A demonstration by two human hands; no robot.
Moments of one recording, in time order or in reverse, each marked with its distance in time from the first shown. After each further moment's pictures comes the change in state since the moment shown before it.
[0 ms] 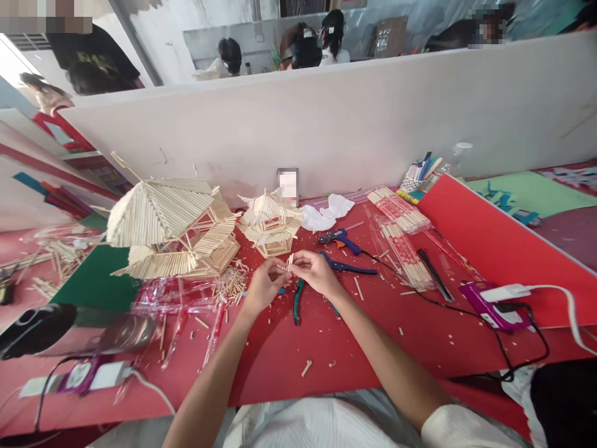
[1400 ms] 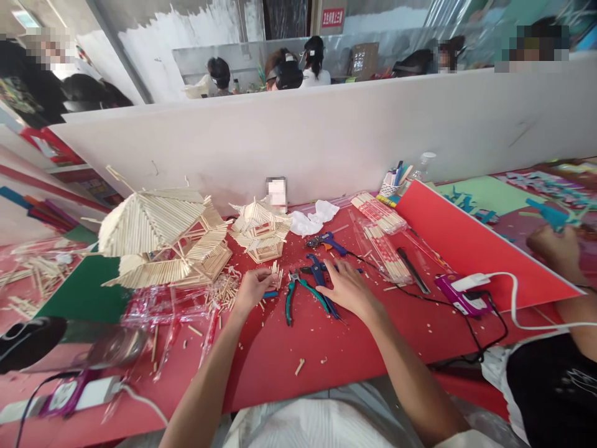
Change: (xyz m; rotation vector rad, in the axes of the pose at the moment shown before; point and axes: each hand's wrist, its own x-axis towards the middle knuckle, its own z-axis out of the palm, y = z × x) left_hand 0.017 -0.034 -0.016 -0.003 -0.002 -0.102; right_hand -0.066 -0.014 -0.070 -1.393 -0.004 0.172
